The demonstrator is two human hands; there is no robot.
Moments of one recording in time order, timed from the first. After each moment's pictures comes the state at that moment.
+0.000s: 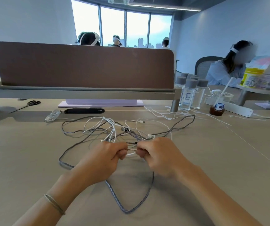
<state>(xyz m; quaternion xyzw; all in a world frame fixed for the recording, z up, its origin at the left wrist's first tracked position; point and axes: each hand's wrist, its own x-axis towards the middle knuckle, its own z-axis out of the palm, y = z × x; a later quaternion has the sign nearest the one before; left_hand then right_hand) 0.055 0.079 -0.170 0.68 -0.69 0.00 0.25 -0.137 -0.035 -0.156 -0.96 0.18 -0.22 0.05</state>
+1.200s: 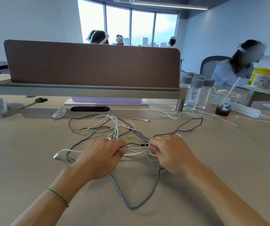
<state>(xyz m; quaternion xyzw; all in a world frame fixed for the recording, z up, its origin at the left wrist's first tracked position) 0.064 0.092 -0.162 0.73 -0.66 0.03 0.17 -0.146 -0.044 -0.161 -0.95 0.21 -0.22 0.02</state>
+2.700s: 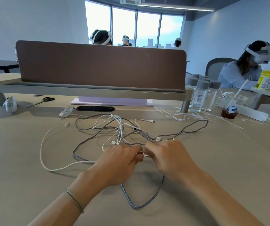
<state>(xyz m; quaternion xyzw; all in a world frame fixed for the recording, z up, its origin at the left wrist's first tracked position) 0.029 0.089 -0.163 0.73 -0.67 0.03 0.12 -0.132 -0.028 -0.168 -0.94 0.14 -0.28 -0.10</state>
